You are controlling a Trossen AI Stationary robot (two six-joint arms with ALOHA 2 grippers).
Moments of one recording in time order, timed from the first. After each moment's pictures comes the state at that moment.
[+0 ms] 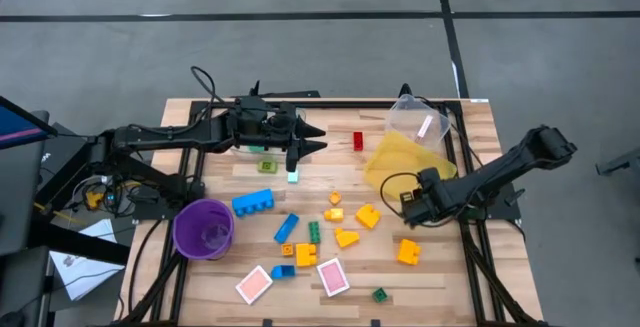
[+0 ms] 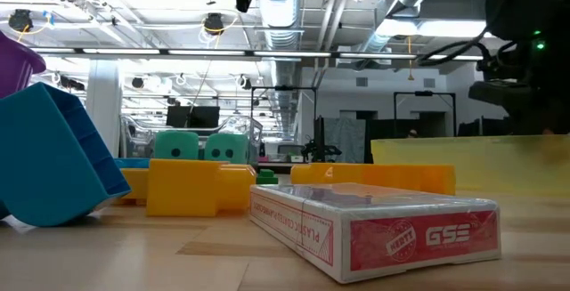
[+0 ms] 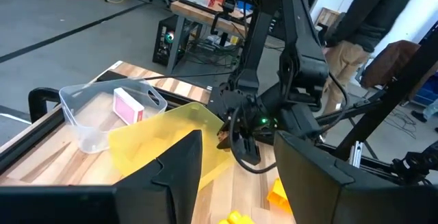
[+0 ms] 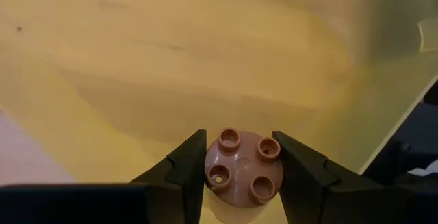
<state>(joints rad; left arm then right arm) 0.19 1.34 1.12 0.05 0.13 -0.27 0.39 1.32 0.68 -1.15 0.39 1.78</state>
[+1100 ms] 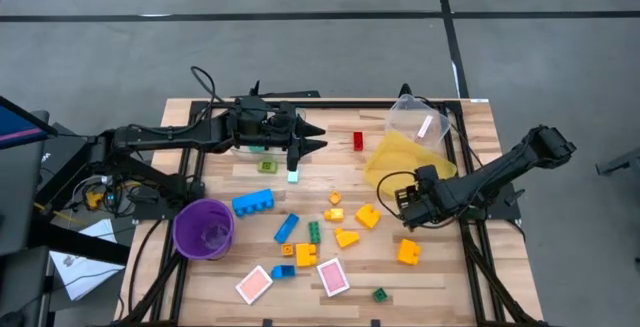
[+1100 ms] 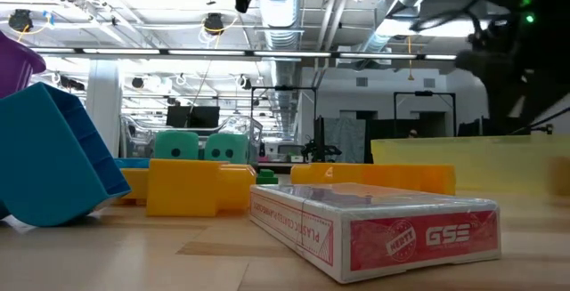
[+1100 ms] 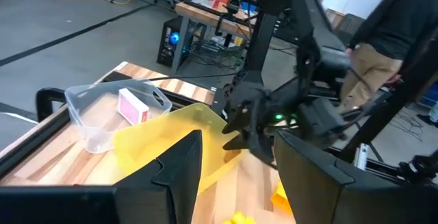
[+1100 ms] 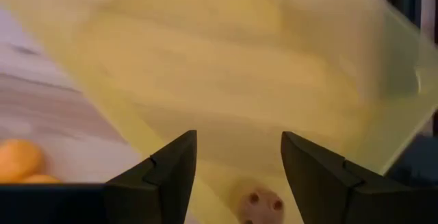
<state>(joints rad) 0.19 1.34 1.12 0.05 0.10 -0.27 0.42 1.33 0.80 -1.22 0.52 1.79</state>
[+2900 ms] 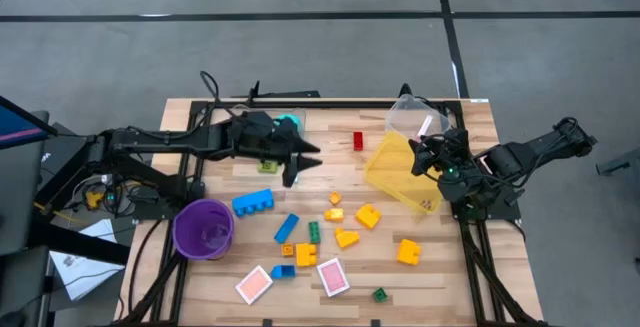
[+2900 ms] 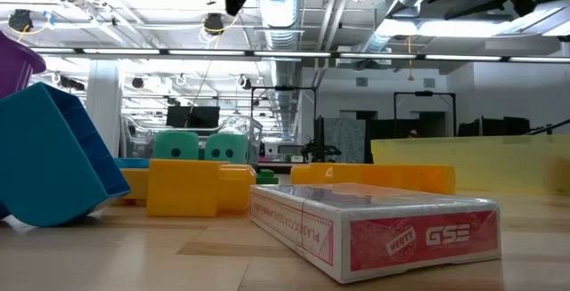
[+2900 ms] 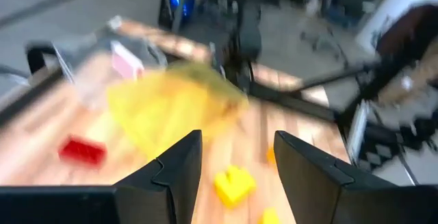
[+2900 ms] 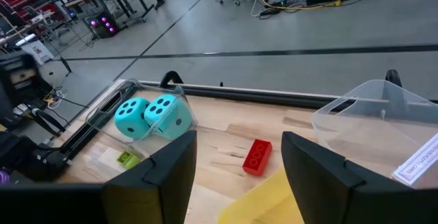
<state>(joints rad) 0.10 1.32 1.12 -0.12 0.06 -0.27 0.42 0.88 0.94 -0.99 1.15 1.31</state>
